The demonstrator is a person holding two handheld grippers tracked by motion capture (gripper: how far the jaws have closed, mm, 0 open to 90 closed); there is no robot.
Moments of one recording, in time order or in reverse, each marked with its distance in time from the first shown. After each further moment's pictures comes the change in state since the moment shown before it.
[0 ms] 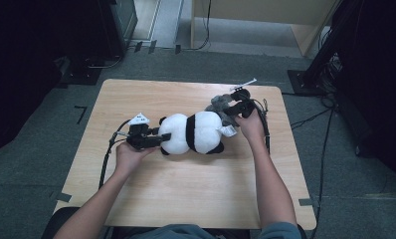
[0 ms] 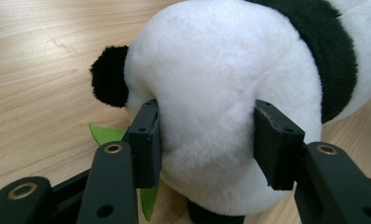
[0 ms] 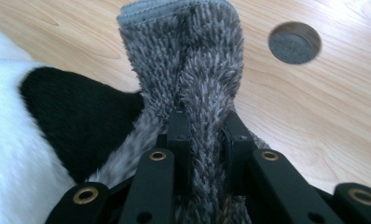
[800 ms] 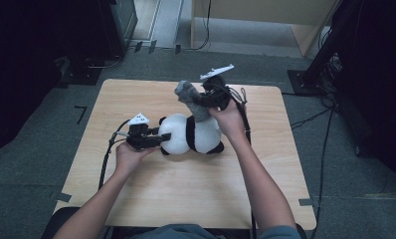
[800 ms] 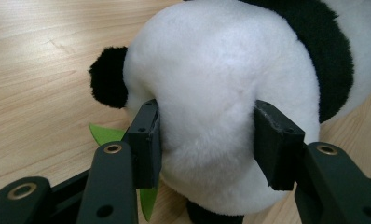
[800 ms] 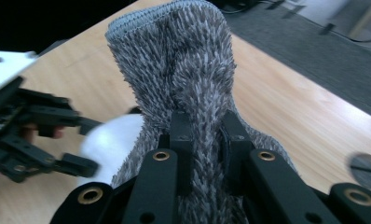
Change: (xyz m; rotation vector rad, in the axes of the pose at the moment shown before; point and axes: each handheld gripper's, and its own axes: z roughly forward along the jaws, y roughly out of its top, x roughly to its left) left arm -0.001 0.001 -0.001 -0.006 -0.001 0.001; right arm 0.124 0.050 -0.053 -0.191 0.136 -0.237
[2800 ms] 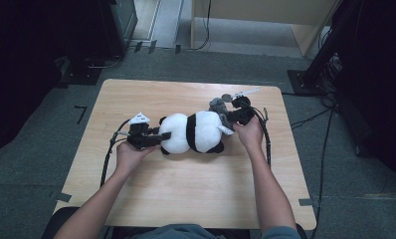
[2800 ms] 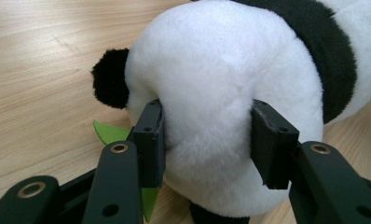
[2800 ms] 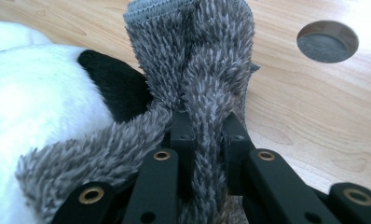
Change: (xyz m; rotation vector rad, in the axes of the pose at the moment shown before) left arm 0.002 0.000 0.003 0.001 0.010 -0.016; right arm -0.106 -0.111 0.033 0.076 -0.053 0.263
